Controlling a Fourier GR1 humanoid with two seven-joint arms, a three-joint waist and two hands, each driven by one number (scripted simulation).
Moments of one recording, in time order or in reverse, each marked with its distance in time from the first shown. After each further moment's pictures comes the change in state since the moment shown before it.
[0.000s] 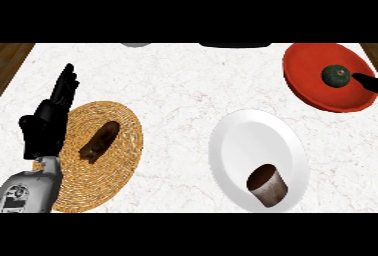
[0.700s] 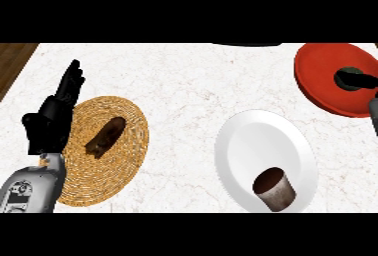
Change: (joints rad) left arm -0.027 0.002 -0.023 0.007 0.020 -0.005 -0.008; right arm -0.089 0.026 0.195 0.063 0.272 -0.152 0.311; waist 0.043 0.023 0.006
